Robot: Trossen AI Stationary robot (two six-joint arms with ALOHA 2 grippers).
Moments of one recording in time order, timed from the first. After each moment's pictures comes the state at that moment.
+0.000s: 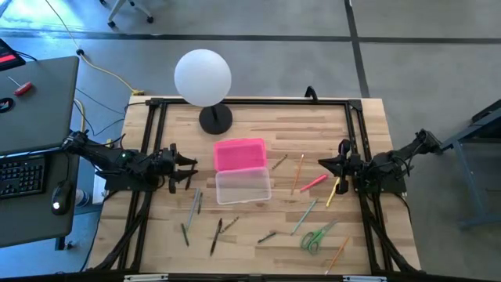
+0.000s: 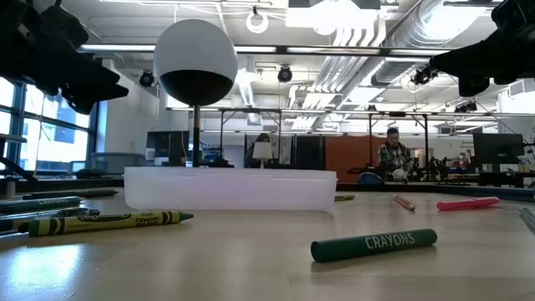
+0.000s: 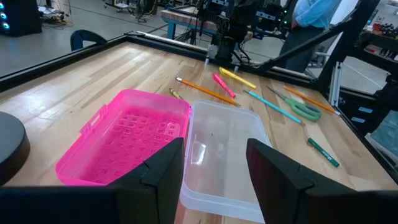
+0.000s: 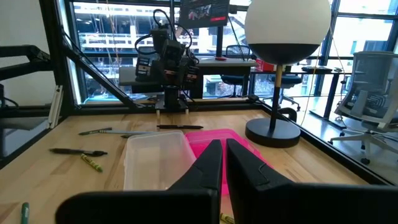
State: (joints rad) left arm -0.37 0.10 0.08 -0.17 -0.48 -0.30; right arm 0.48 0.03 0.03 0.05 0.64 -0.03
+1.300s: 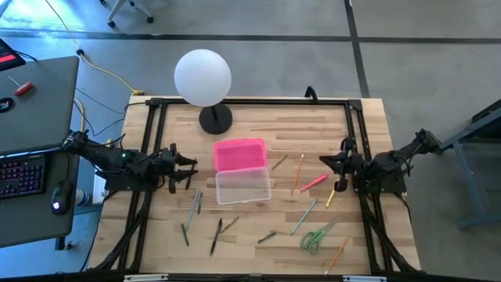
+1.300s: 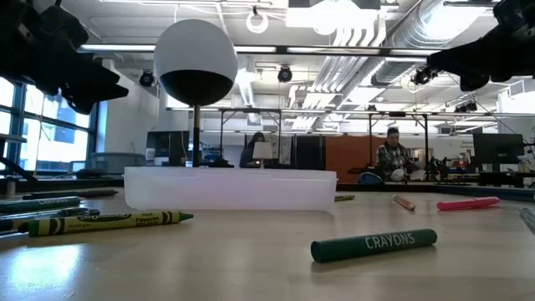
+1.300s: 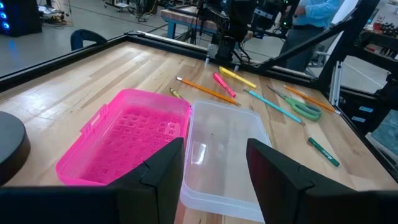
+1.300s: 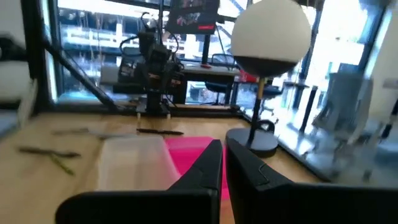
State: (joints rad) left arm -0.37 0.10 0.08 -0.17 -0.48 -0.30; right arm 0.48 0.03 0.03 0.09 0.71 -0.07
